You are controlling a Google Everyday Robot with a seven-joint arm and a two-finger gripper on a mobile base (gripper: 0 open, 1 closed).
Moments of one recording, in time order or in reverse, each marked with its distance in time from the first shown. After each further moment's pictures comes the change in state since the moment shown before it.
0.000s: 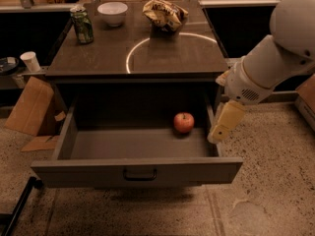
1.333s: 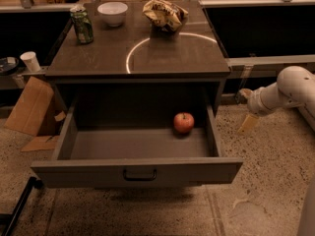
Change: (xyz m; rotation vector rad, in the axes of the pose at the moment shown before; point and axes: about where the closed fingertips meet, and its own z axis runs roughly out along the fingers) arm 0.203 -0.214 0.178 0.196 -0.035 -0.090
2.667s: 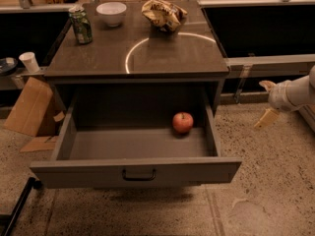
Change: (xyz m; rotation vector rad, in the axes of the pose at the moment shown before) arm 0.014 -0.008 -0.073 0.080 -0.049 0.058
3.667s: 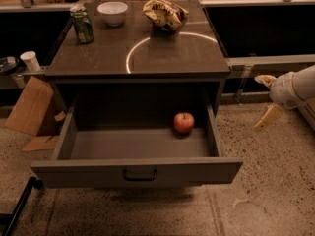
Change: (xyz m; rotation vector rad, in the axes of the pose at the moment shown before) arm -0.067 0.042 -0.061 -0.092 -0.077 -0.032
